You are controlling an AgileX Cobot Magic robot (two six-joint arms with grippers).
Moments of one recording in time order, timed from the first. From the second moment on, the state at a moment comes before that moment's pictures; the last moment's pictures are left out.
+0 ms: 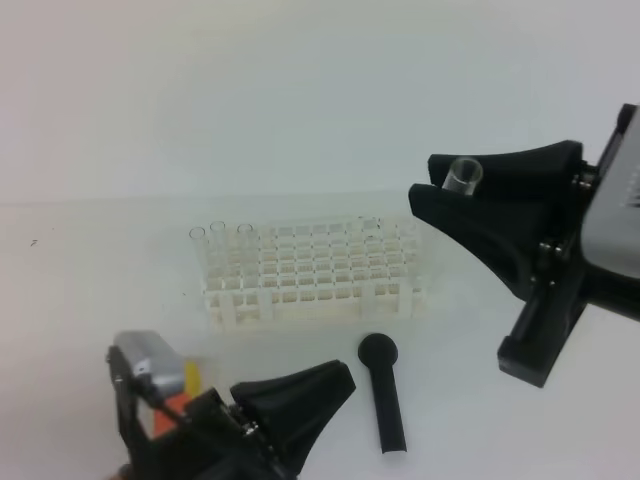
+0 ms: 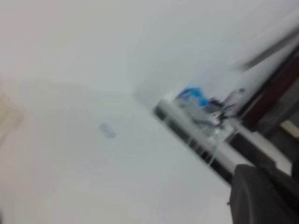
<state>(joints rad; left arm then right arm) -0.79 1.34 -0.22 0.36 -1.18 -0.80 0.75 1.10 -0.83 1.73 0.15 -2.05</state>
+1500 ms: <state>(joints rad) -0.79 0.50 -0.28 0.87 0.30 -1.07 0.75 1.05 -0.74 1.73 0.20 -2.05</state>
